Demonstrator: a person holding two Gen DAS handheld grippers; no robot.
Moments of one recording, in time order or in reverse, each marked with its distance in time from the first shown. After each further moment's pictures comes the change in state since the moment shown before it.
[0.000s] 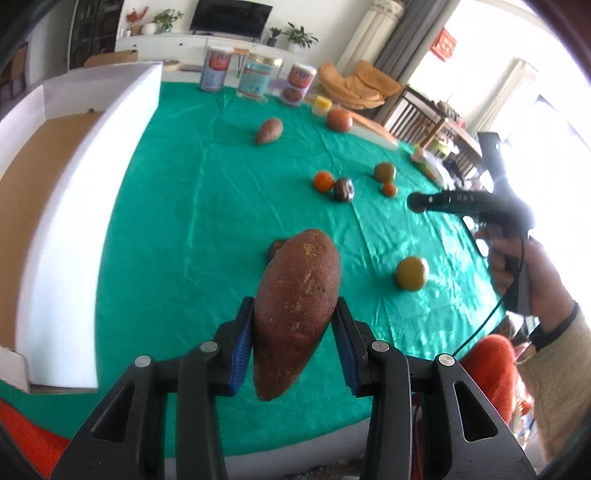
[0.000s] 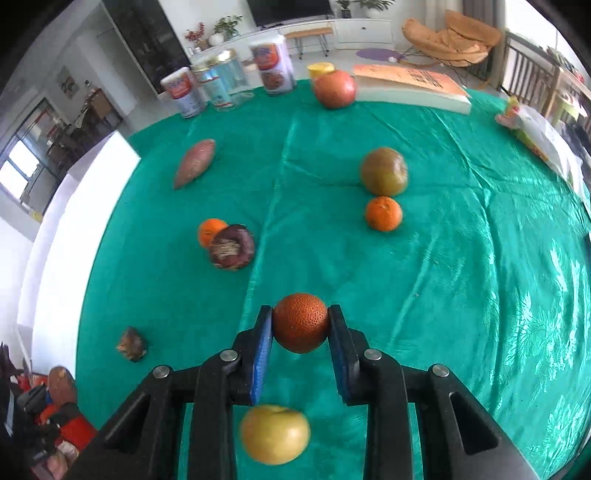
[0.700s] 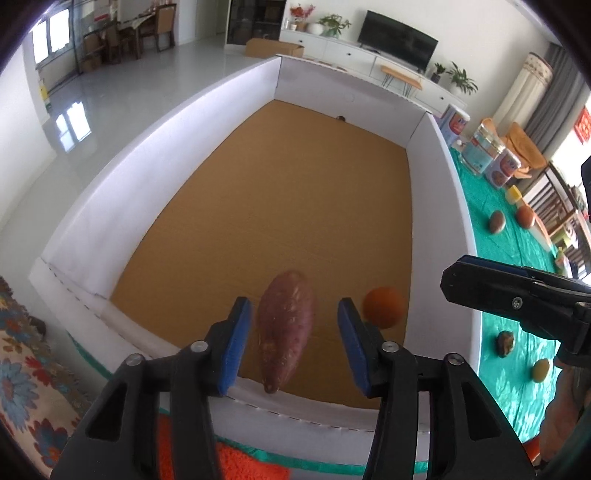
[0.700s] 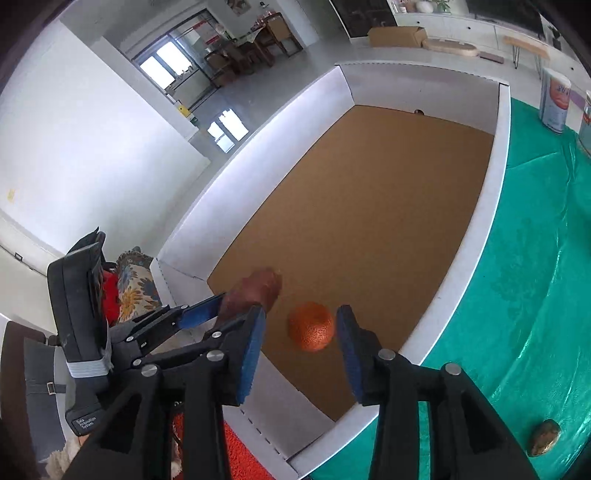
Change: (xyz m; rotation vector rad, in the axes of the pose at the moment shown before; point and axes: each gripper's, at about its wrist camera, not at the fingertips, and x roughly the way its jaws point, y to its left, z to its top) left arm -0.072 0.217 0.016 -0.333 -0.058 0.470; right arm 0.100 0.394 0.009 -0.358 0.140 0.437
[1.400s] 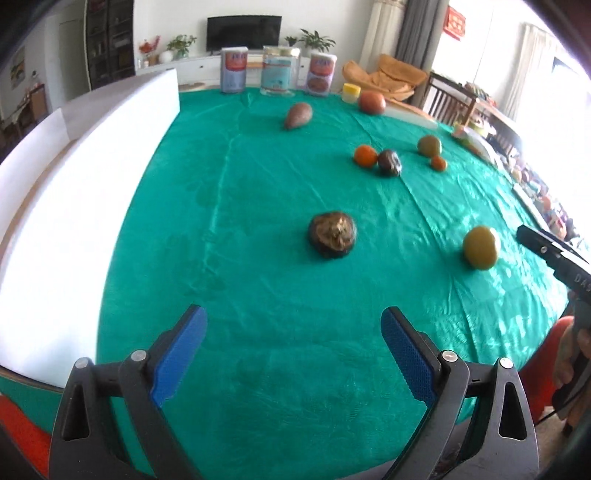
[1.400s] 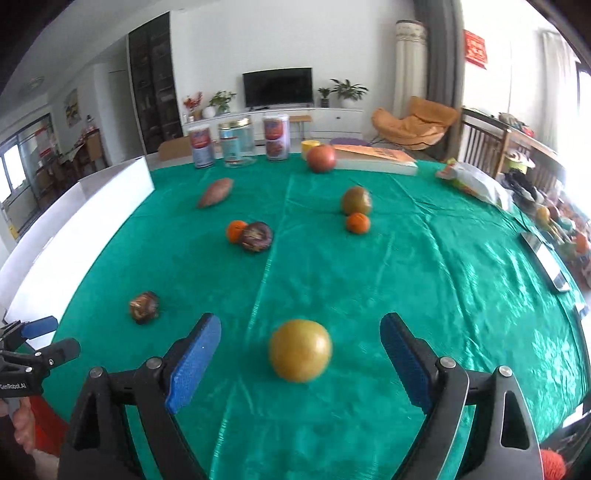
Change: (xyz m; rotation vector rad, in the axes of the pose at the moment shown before) left arm 0.034 -0.242 -0.149 0.464 -0.023 -0.218; right arm -0.242 -0.224 -0.305 0.383 -0.489 -0.783
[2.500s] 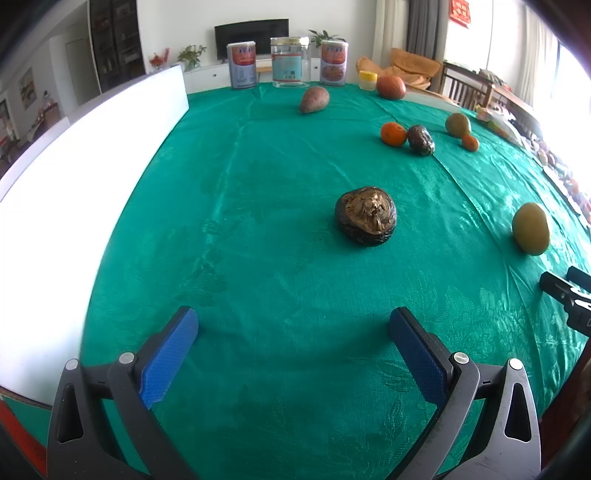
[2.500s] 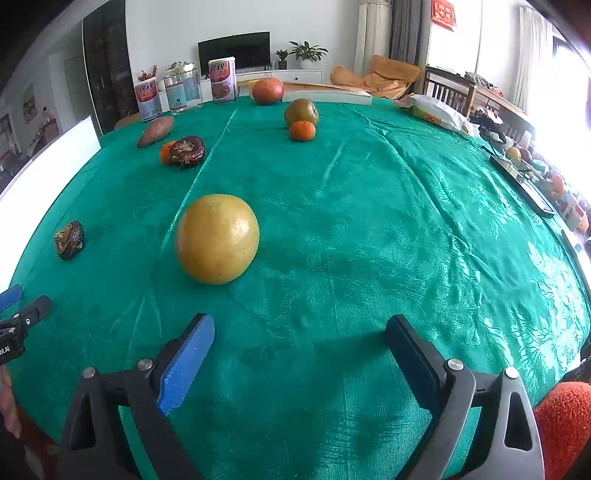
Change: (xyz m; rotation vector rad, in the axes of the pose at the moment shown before) left arm 0.027 0.000 -0.010 0.027 -0.041 0.105; right arm 0.037 -0.007 -0.053 0.013 0.146 -0.105
